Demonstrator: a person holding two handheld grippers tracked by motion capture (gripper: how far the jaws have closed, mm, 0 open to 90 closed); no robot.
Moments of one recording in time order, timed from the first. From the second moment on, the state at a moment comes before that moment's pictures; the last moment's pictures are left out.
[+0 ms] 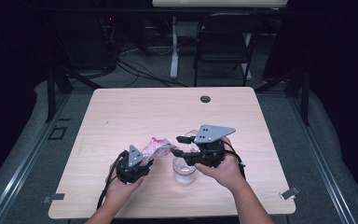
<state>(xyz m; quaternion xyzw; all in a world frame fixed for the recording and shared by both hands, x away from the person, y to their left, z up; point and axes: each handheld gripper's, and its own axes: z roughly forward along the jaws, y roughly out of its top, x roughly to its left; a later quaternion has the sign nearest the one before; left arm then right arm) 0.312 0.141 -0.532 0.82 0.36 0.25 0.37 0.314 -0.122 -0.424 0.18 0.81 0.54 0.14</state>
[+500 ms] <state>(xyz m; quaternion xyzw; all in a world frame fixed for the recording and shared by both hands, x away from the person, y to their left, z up) 0.326 0.119 -0.504 0.83 0.30 0.34 0.32 0.301 -0.144 -0.421 0.19 0.79 0.56 0.16</state>
